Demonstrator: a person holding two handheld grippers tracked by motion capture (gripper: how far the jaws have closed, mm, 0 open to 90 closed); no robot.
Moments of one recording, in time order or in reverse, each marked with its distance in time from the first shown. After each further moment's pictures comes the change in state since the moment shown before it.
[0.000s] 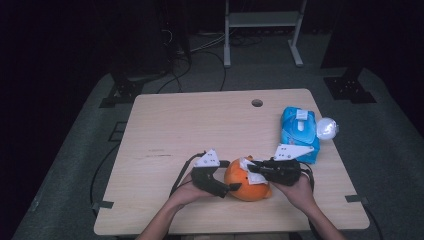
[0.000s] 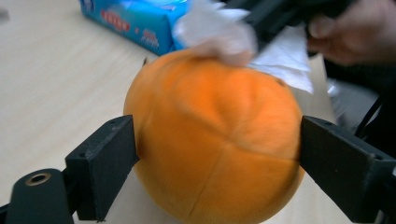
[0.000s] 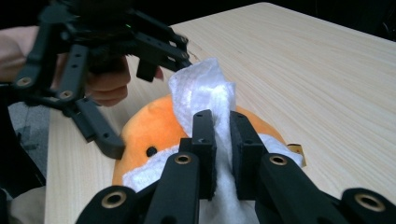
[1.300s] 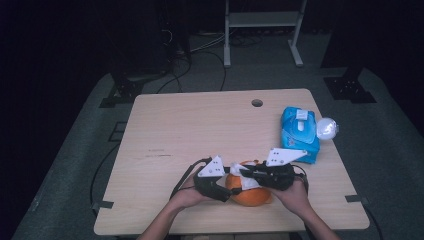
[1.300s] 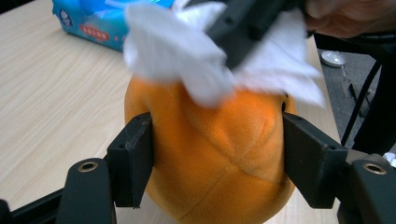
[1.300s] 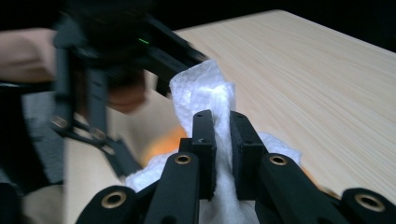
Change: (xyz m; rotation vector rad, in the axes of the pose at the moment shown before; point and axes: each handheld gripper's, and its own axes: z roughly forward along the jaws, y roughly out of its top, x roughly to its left) left arm -0.020 0.002 0.000 0.034 0.011 0.219; right arm 0.023 0.012 0.006 0.001 0.025 -0.054
